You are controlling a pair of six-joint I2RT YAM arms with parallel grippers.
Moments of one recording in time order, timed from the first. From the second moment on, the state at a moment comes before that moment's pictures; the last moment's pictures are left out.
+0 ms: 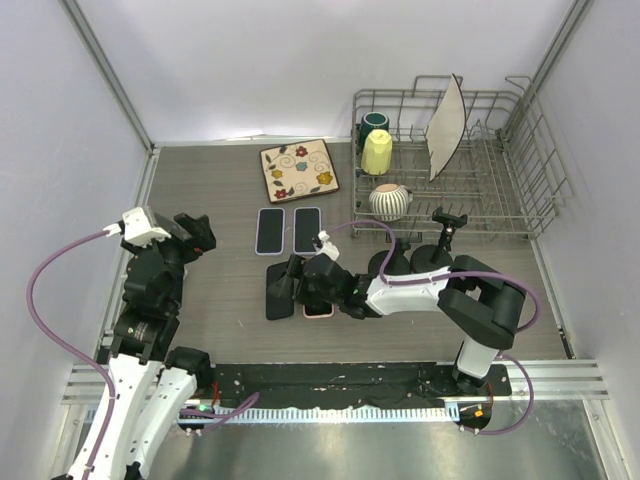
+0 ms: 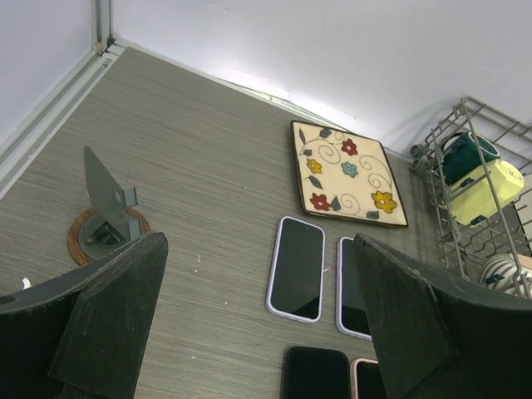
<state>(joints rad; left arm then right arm) -0.22 0.50 0.68 -0.26 -0.37 -0.39 1.09 1.72 0.87 0.28 0.11 1.19</state>
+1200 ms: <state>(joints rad) -0.22 0.02 0.64 -0.12 -0.45 -0.26 1.08 0.33 0.63 0.25 1.08 -0.12</state>
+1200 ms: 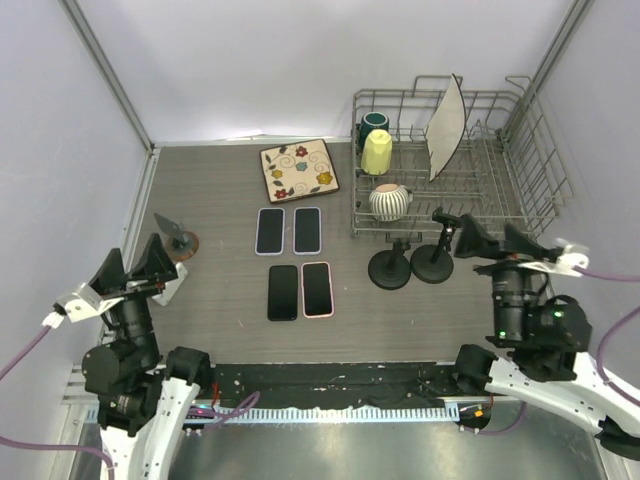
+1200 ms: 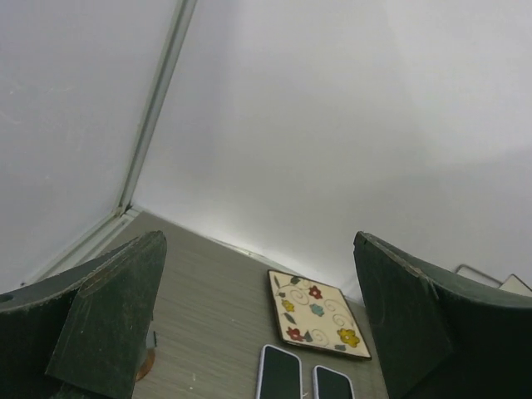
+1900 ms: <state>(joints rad) -0.15 0.03 0.50 -0.05 -0.39 -0.24 1.08 0.01 0.52 0.24 1.19 -0.39</state>
